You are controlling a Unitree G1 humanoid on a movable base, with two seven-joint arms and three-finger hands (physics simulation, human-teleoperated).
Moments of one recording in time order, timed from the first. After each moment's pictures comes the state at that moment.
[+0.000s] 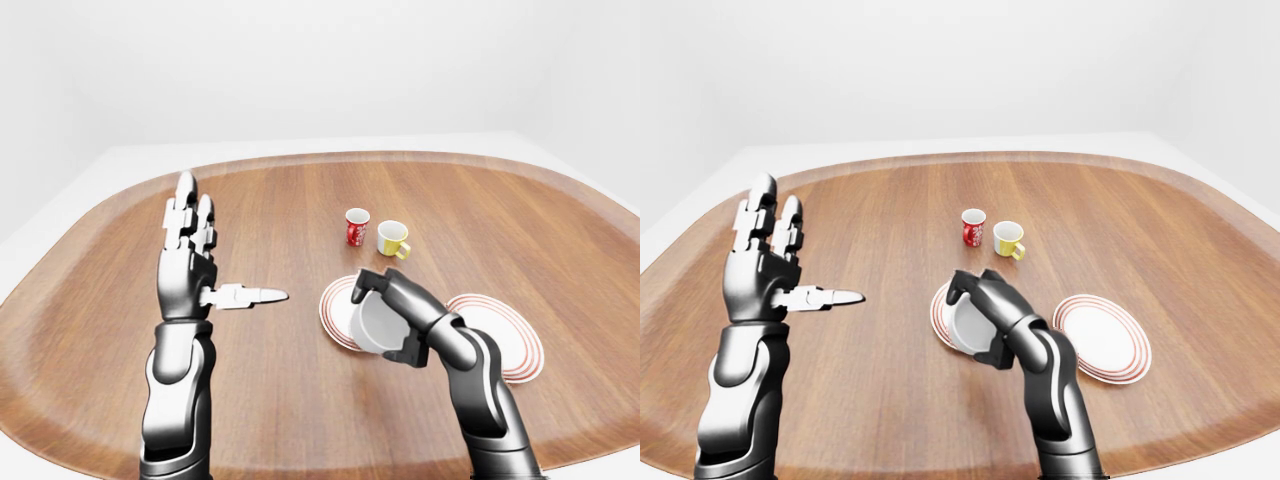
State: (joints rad) left arm -0.08 0.06 0.12 -0.45 -0.07 0.09 -0.04; right arm -0.05 -0.09 0.06 -0.30 -0.84 0.09 0.70
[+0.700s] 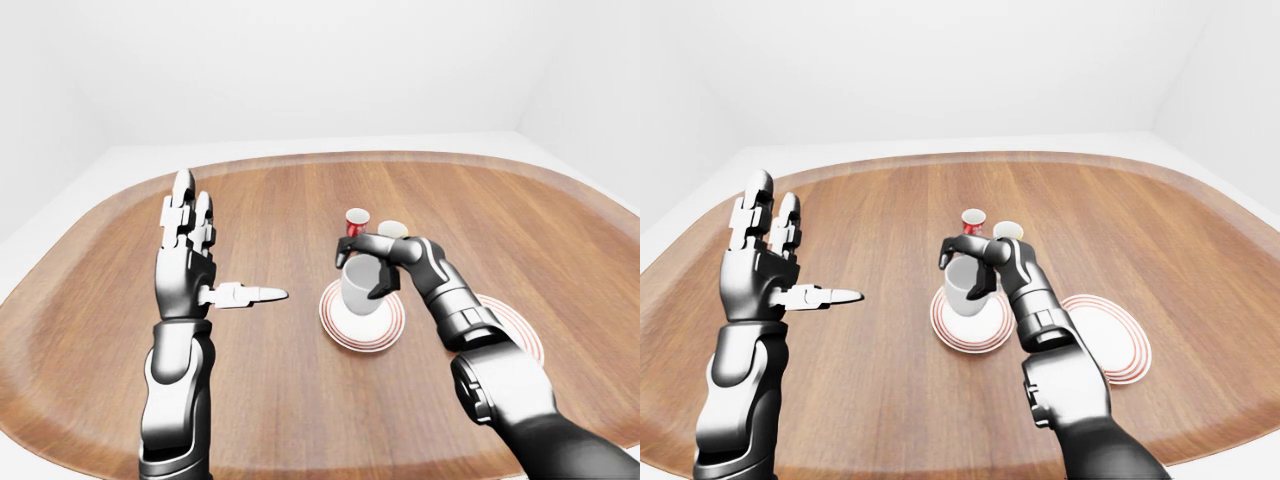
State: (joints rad) left arm -0.09 0.06 0.12 -0.46 -0.07 0.09 -0.04; right arm -0.90 -0.17 0.05 0.93 -0.74 -0.09 0.69
